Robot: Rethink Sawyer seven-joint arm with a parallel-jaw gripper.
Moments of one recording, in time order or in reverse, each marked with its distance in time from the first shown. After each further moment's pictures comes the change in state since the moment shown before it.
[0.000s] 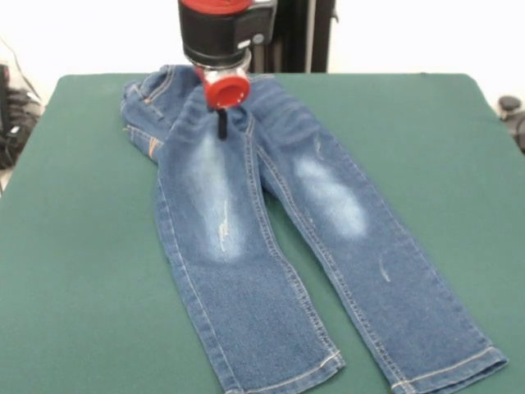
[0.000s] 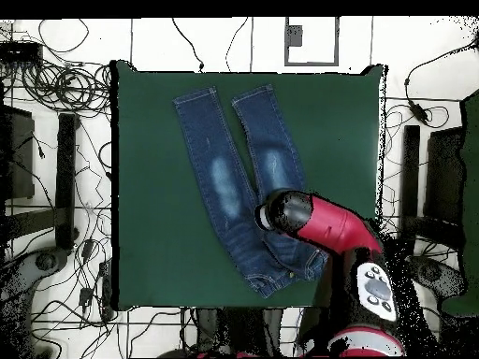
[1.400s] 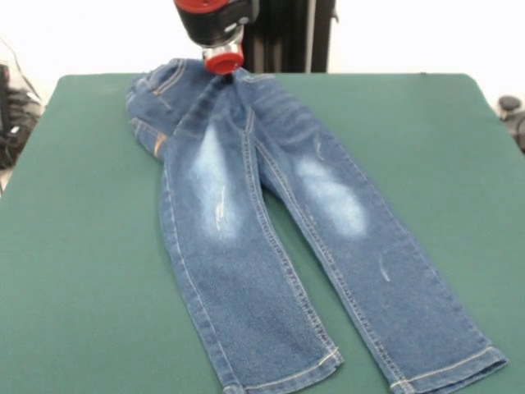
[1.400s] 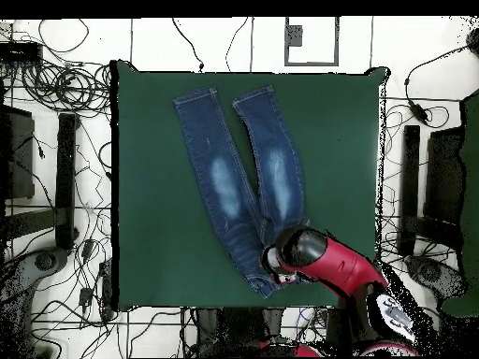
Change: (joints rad) arm -0.114 0.022 -0.002 0.210 -0.009 0.122 0.000
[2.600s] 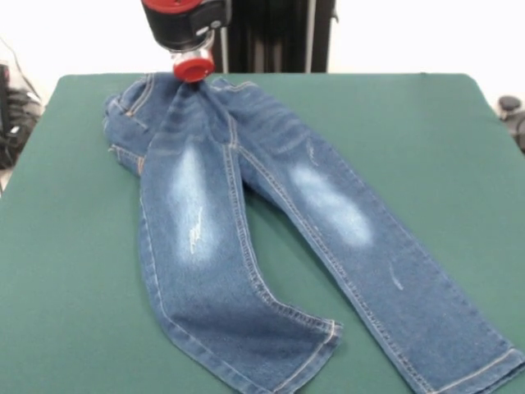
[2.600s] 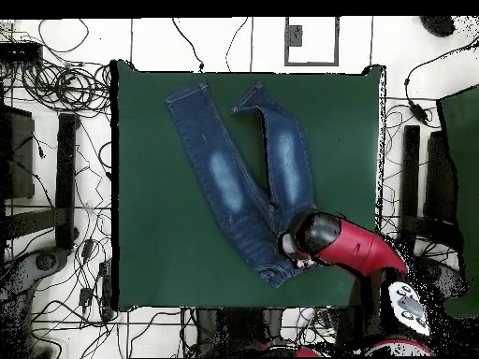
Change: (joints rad) arm -0.006 -0.005 -0.012 -0.134 -0.085 0.062 0.000
